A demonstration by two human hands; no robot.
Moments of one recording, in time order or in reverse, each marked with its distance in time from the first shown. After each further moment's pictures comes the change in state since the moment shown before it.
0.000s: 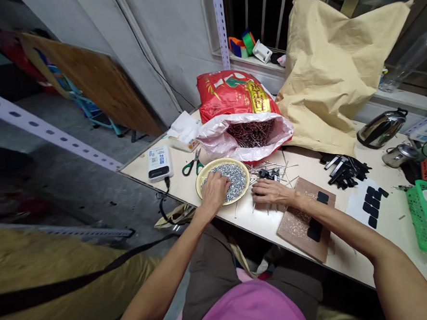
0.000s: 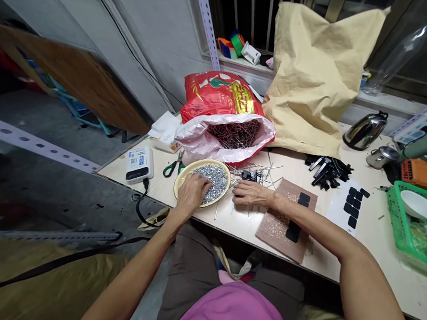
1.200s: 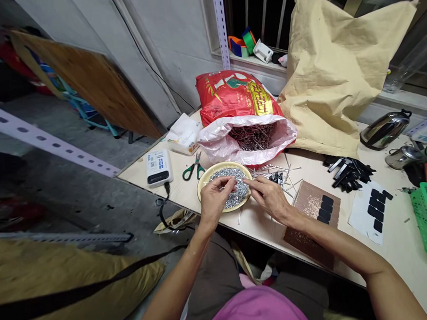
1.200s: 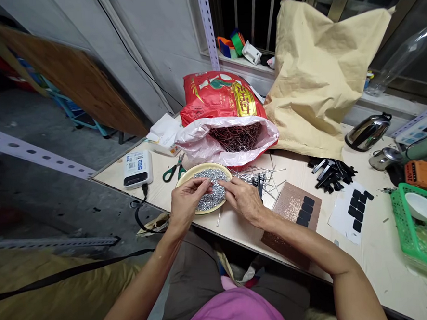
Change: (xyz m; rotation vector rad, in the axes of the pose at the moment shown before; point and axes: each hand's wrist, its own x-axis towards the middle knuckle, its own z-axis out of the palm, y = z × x) left_hand -0.004 0.025 -0.034 -1.306 0.224 -0.410; right_hand 0.053 -0.046 -0.029 0.219 0.214 0.712
